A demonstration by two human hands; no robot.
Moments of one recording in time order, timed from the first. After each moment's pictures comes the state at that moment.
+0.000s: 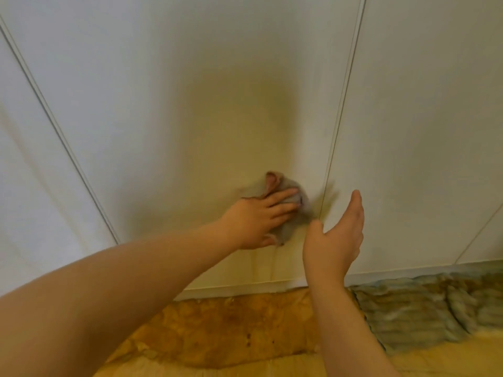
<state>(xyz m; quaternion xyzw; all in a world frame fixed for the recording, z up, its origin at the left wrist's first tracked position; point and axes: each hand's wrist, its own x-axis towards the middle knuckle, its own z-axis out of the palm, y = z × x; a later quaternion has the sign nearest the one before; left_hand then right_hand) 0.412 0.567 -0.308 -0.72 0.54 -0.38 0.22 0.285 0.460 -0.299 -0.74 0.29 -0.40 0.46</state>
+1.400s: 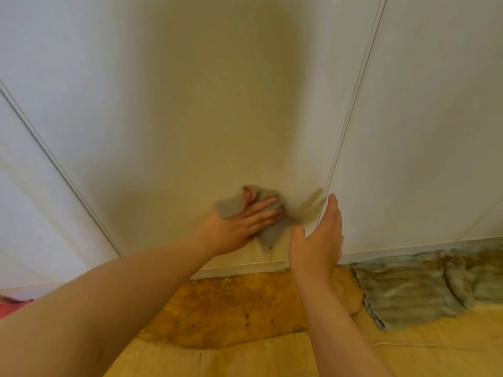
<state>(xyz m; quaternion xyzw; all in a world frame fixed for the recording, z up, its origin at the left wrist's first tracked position) 0.437 0.595 -0.397 -0.72 0.57 -0.39 0.10 0.301 0.471 -0.358 -0.81 0.29 -0.29 0.43</state>
